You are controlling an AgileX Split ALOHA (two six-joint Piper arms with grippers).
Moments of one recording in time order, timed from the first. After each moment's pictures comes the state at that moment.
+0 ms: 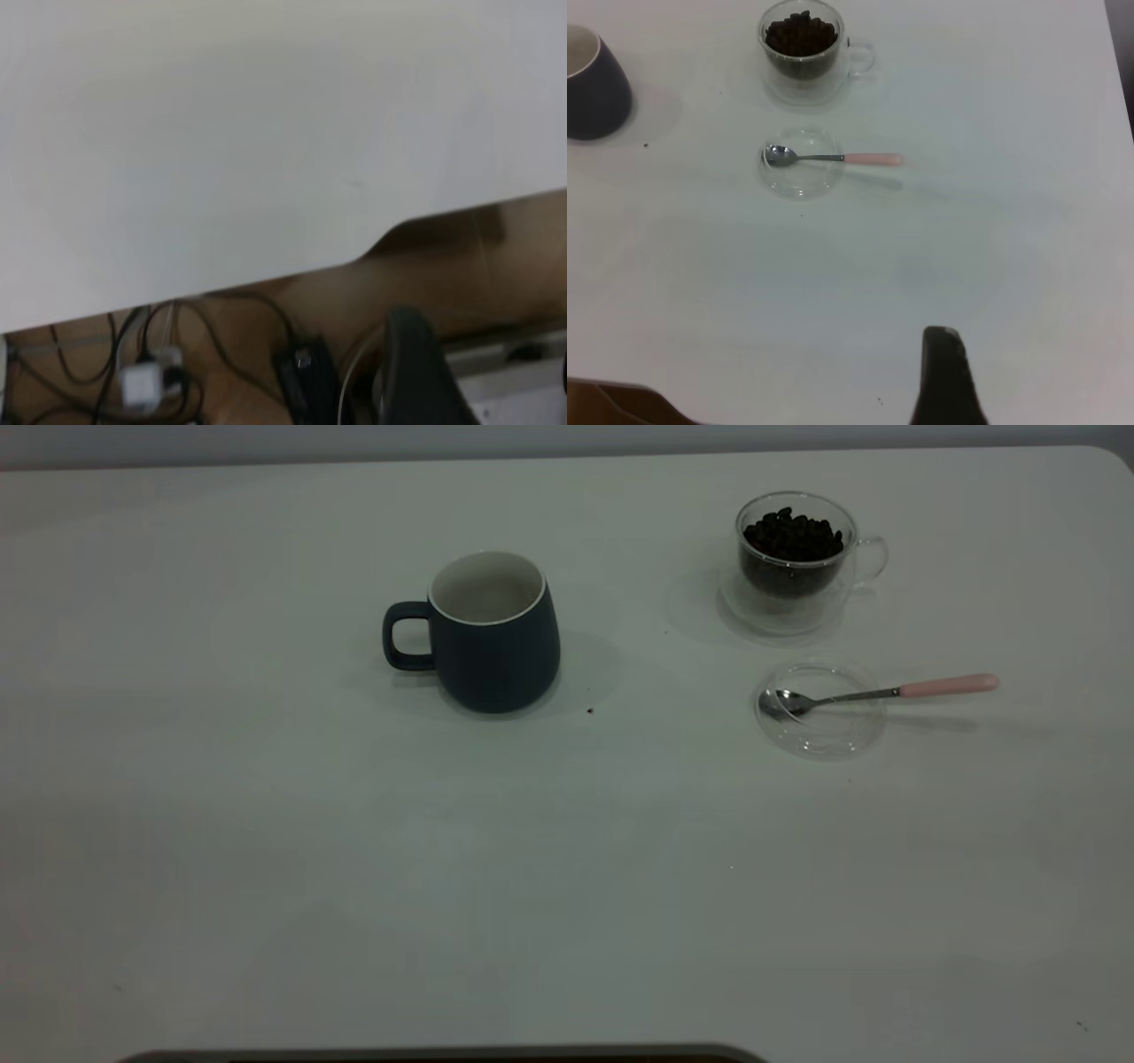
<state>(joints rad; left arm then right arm) -0.31 0.35 -0.50 0.09 1.11 -0.13 -0.01 0.03 -0.47 0.11 1.12 -0.12</state>
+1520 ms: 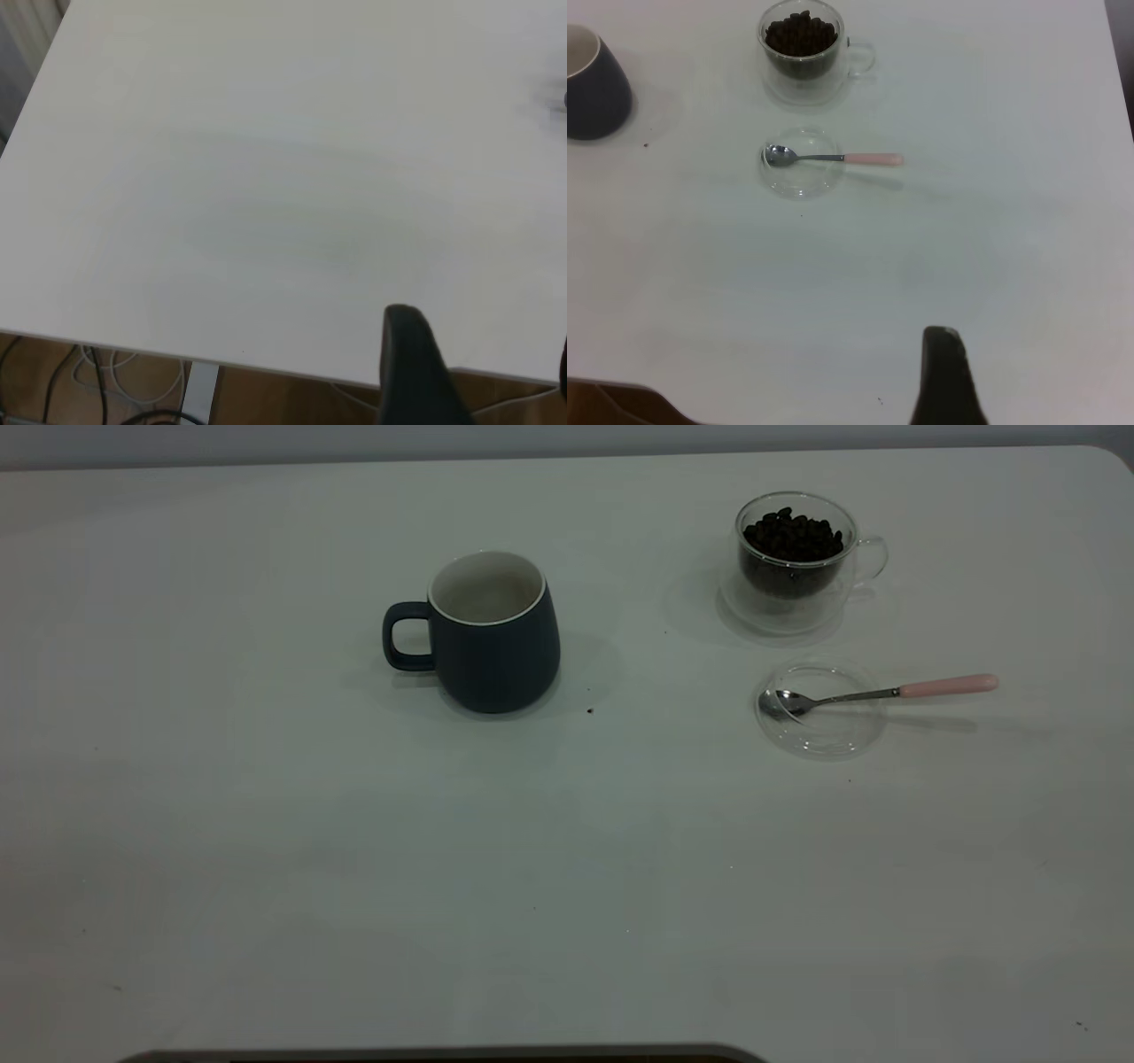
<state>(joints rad) 0.01 -0.02 -0.49 0.09 1.14 -0.14 -0.01 0.03 -0.47 0.11 1.12 -0.12</state>
